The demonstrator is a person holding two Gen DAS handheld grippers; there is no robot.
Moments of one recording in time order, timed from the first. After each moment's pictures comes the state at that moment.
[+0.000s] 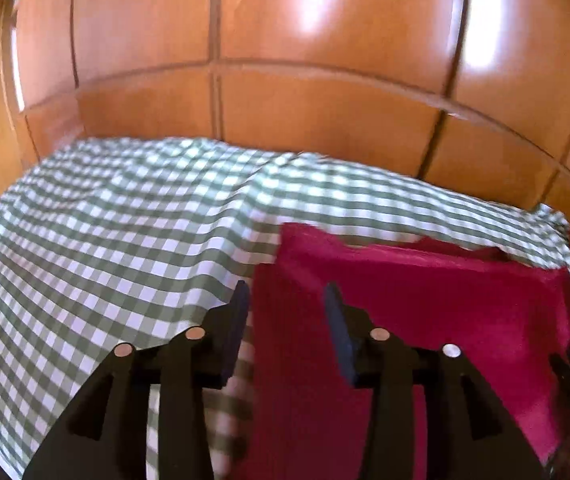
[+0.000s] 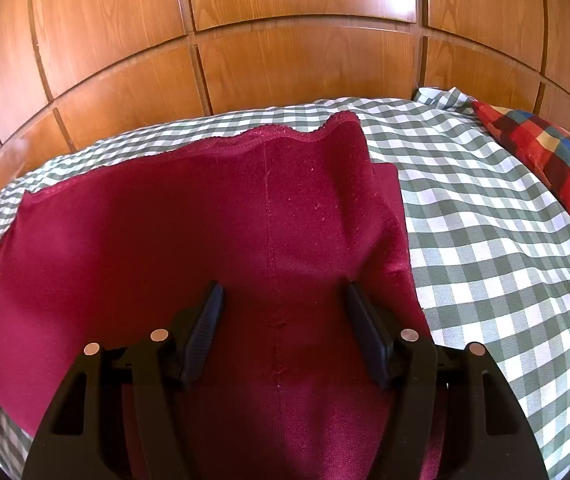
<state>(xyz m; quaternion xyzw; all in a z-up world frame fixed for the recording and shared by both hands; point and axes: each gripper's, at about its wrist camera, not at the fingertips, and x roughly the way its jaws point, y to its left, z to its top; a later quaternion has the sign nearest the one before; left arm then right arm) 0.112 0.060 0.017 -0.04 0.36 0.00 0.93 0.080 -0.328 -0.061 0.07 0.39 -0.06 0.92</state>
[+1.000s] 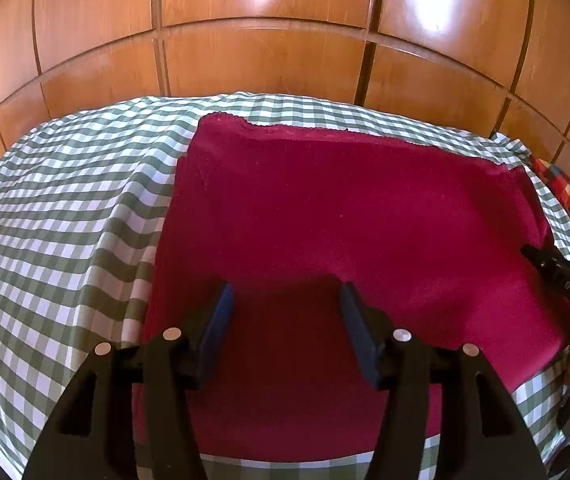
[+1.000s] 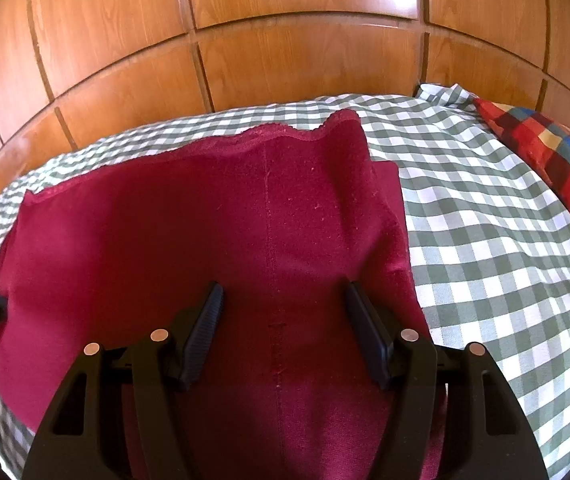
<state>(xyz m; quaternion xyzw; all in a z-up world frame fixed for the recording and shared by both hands) 0.053 0.013 -0.027 -0.01 0.41 -0.06 0.91 0.082 -0.329 -0.057 0.07 0.41 -0.06 0.91</state>
